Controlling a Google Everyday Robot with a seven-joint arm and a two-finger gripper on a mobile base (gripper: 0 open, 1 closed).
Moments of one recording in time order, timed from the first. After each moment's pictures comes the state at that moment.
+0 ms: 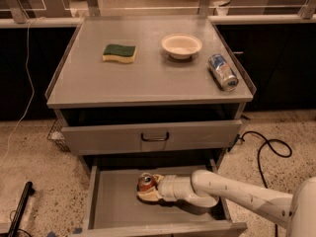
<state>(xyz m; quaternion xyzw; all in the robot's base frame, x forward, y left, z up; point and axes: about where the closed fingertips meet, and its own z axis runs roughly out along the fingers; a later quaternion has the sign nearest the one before) 0.527 0.044 0.384 -0.46 0.72 0.34 0.39</state>
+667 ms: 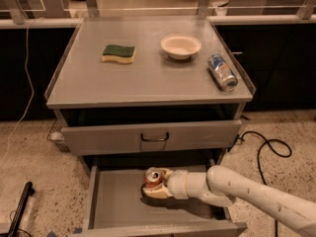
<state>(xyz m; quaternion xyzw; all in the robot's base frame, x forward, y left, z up) 0.504 0.019 0.472 -0.49 0.68 0.34 0.44</state>
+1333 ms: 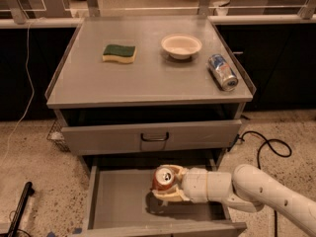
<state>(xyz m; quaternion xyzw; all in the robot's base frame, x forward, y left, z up) 0.450 -0.017 0.584 -0.53 0.62 0.33 0.48</state>
